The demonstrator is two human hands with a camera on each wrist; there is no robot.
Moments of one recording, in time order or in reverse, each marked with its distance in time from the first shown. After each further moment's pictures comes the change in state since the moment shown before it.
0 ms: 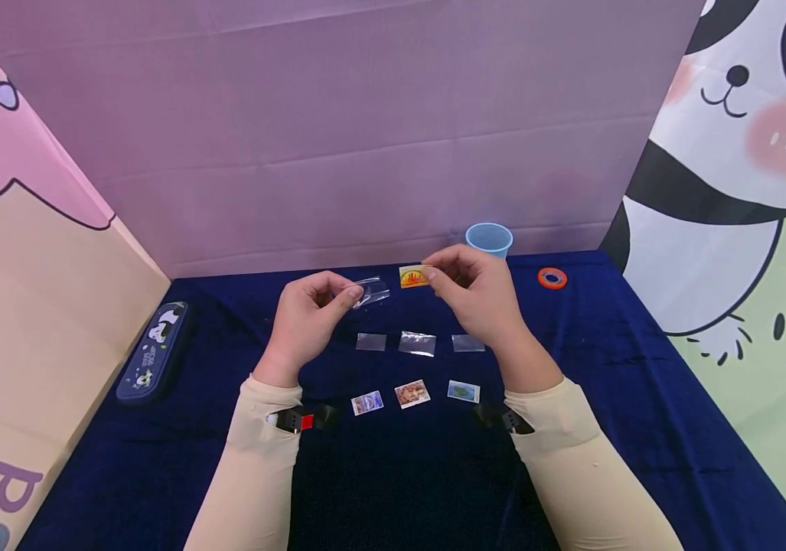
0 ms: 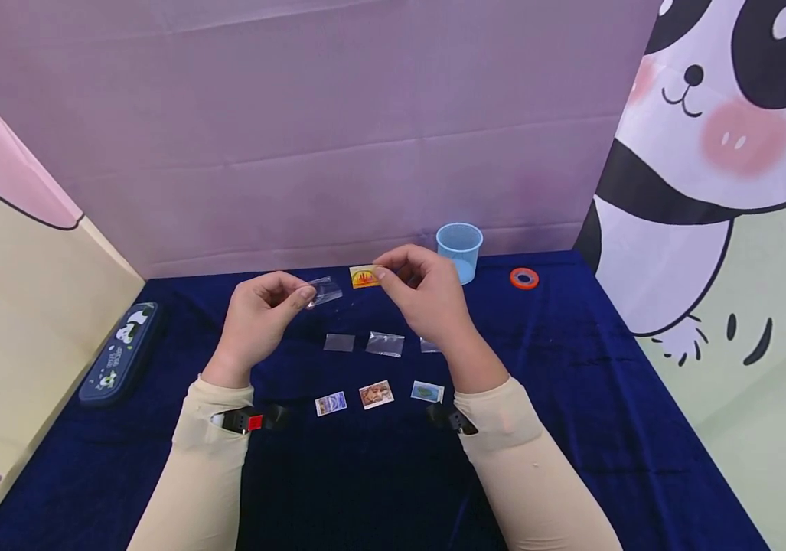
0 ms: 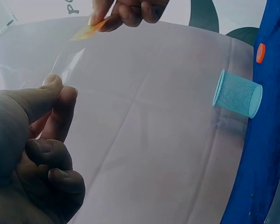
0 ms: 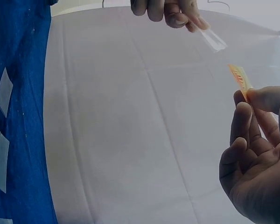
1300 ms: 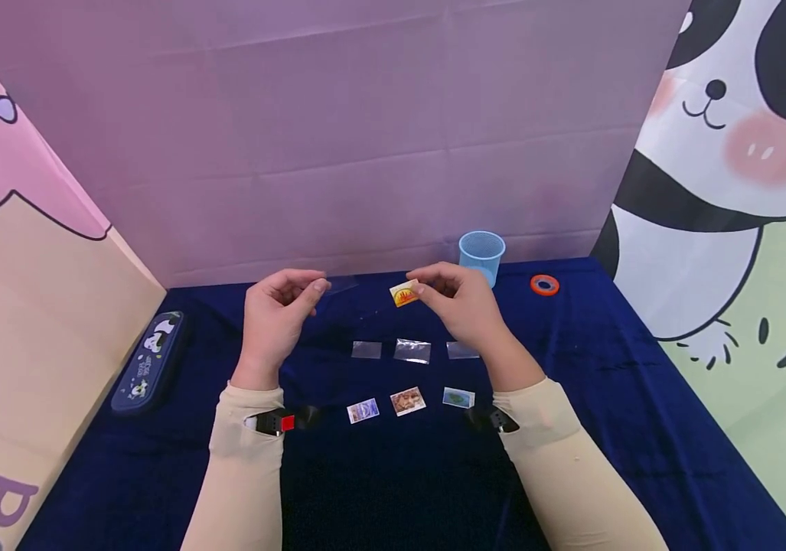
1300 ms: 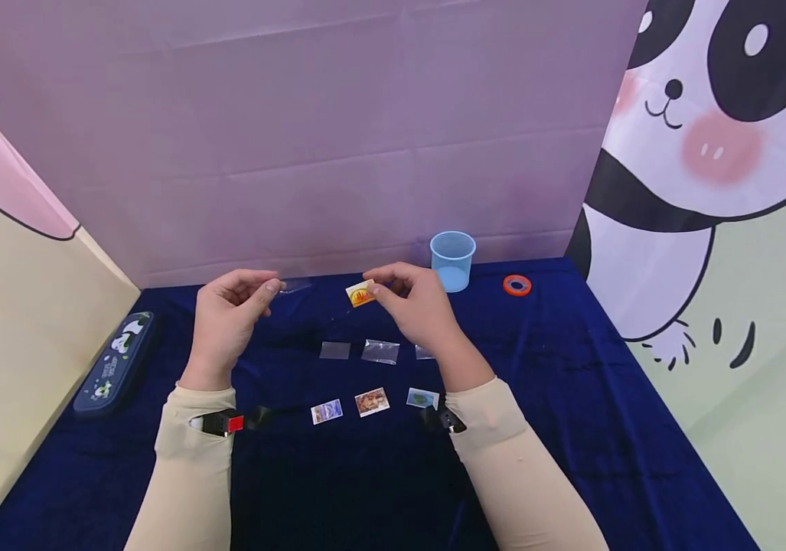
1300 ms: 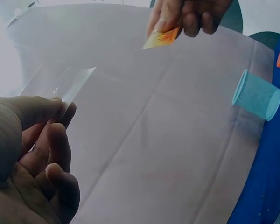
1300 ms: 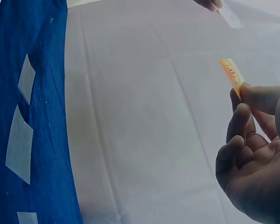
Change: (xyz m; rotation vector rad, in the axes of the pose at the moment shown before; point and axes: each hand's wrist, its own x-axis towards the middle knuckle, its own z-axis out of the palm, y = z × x) left_hand 0.003 -0.011 -0.025 -0.195 0.178 0.006; right_hand 0.008 0.033 0.012 -0.074 -0.089 0.137
